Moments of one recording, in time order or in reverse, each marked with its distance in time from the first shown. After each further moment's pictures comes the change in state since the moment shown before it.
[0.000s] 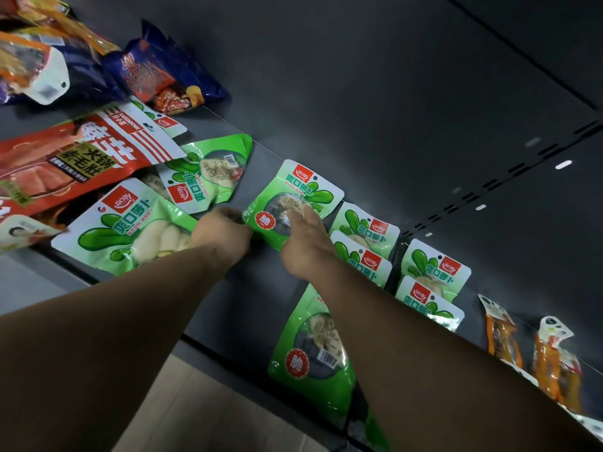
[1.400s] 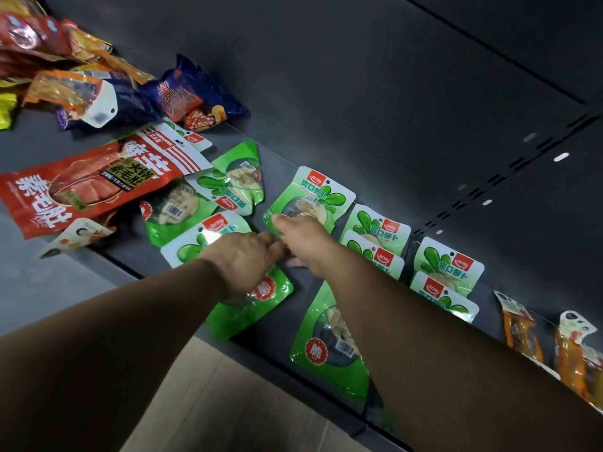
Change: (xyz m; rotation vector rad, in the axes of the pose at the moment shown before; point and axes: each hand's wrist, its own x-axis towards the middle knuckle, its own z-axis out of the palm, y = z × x) left_hand -0.050 0.007 -0.030 1.502 -0.287 0.876; right_hand -0.019 -0.036 -0.005 0.832 -0.164 0.153
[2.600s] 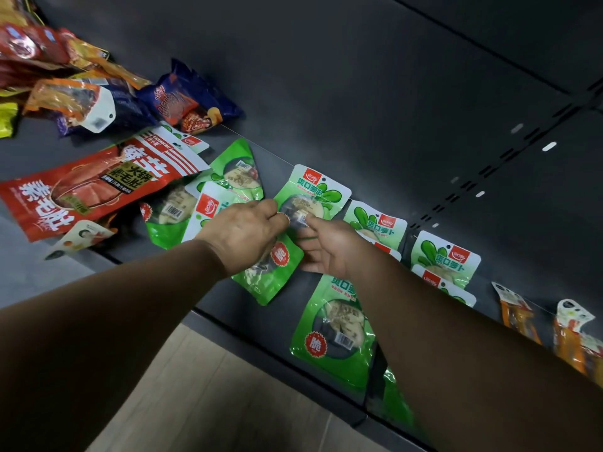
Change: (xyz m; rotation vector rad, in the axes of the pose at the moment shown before) left_hand -0.002 -0.014 -0.022 -0.087 0.367 0.087; right_hand -0.012 0.018 -0.035 0.334 -0.050 0.197
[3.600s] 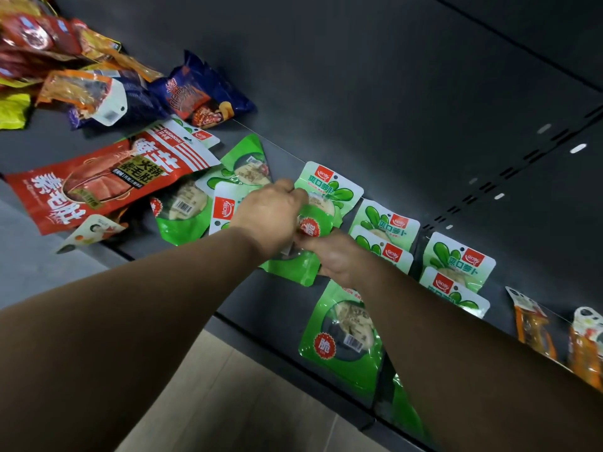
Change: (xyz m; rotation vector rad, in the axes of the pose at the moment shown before) left_hand 0.031 0.013 -0.002 -0.151 -0.019 -0.370; right_hand 0.010 0.018 0.007 -0.105 -0.040 -0.206
